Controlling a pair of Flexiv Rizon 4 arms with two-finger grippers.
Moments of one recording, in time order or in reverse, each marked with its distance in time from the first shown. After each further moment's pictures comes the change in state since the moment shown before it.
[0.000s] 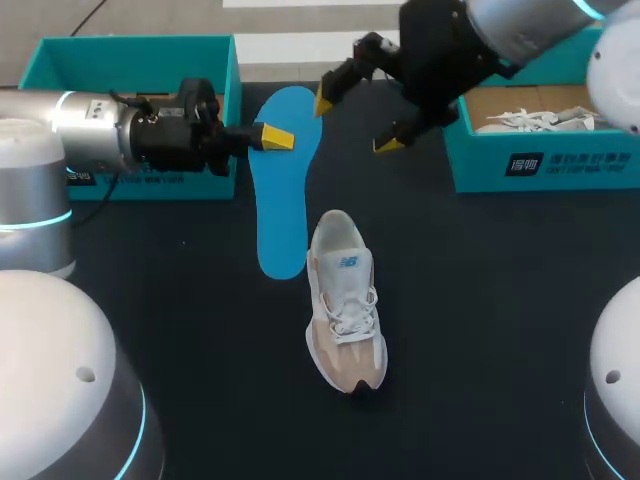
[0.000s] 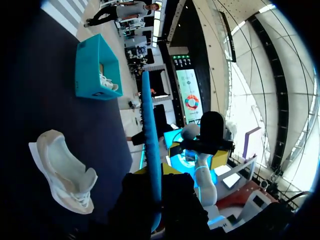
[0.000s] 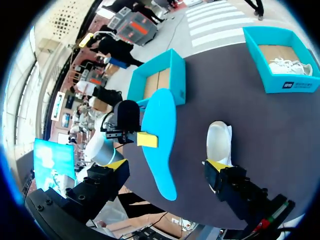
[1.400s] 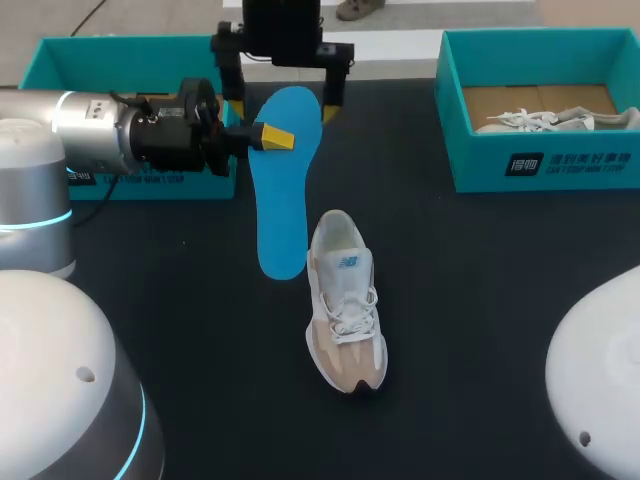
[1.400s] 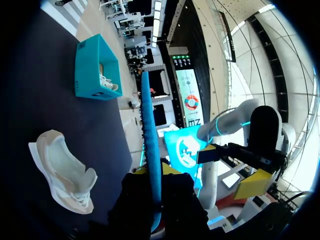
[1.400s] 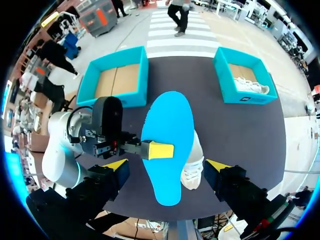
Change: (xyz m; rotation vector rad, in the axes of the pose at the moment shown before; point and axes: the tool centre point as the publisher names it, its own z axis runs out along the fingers) left arm 0.000 0.000 0.000 0.000 0.000 0.000; right arm 0.057 0.009 0.036 -0.013 -0.609 -0.013
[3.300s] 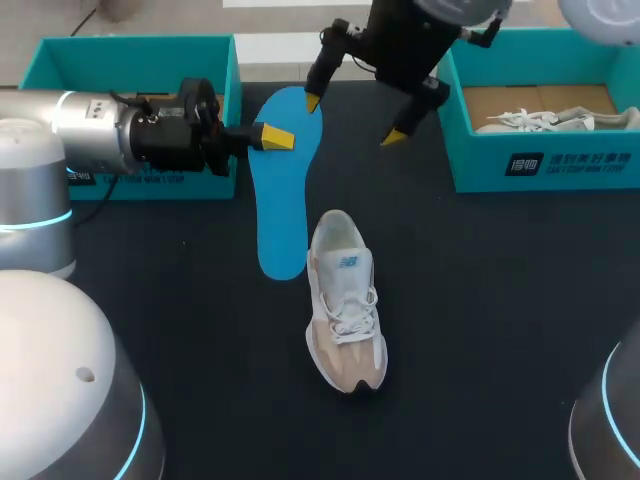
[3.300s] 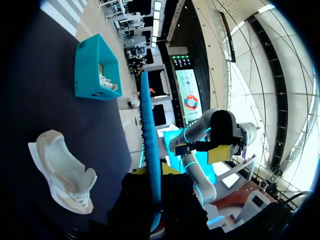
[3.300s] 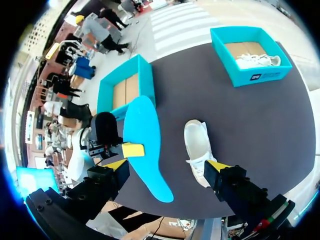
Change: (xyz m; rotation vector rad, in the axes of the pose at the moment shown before) left arm 0.000 0.000 0.000 0.000 0.000 0.000; right arm -0.071 -0.003 0.000 0.012 0.345 0.182
